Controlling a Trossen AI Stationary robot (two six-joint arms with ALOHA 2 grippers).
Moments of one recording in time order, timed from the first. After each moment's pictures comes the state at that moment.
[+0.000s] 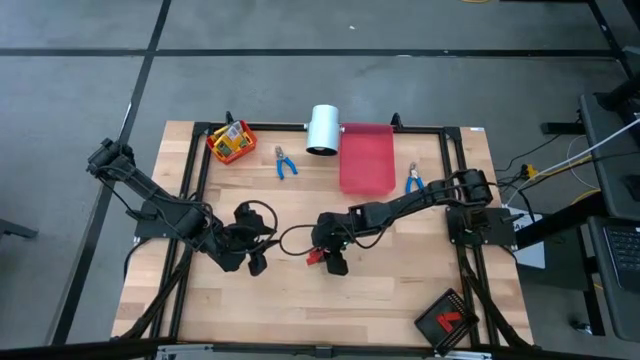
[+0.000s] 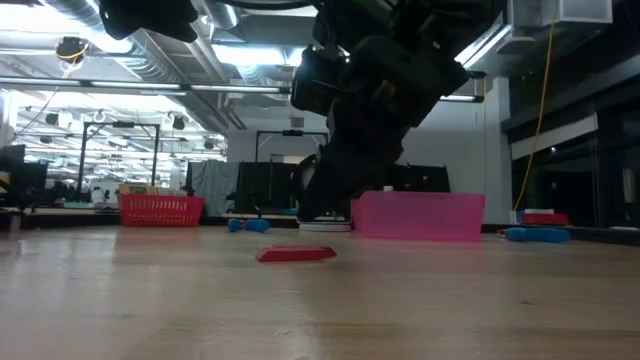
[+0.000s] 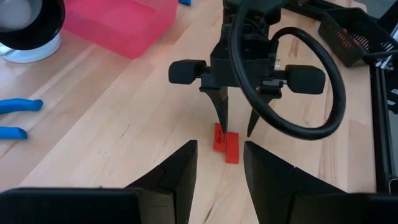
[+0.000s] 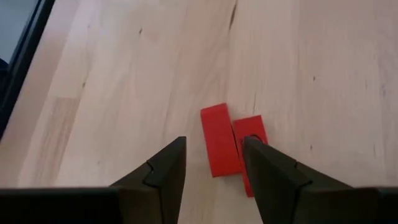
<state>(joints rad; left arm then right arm) -0.59 1.23 0.95 -0.58 -0.67 -0.84 0.17 1.99 1.20 -0.09 -0.25 0.17</state>
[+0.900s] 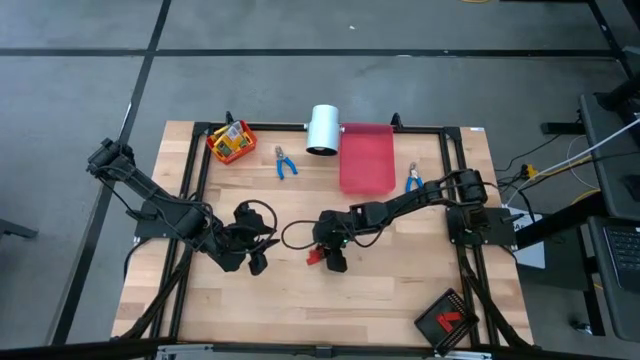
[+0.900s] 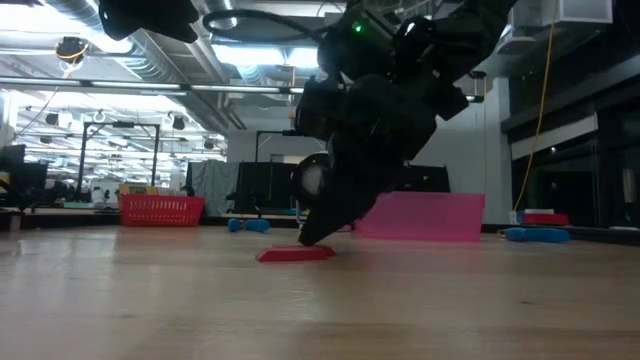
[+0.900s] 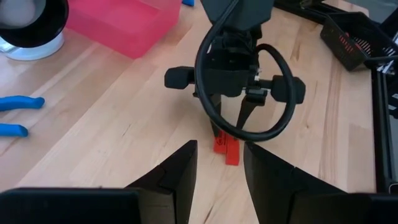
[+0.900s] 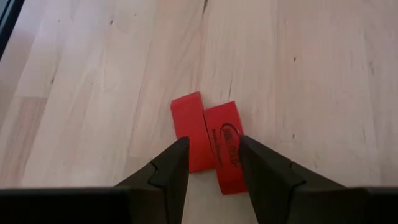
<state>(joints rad) -0.59 1.23 0.95 -0.58 -0.68 -0.85 0.15 2.03 1.14 0.01 -0.25 0.19</state>
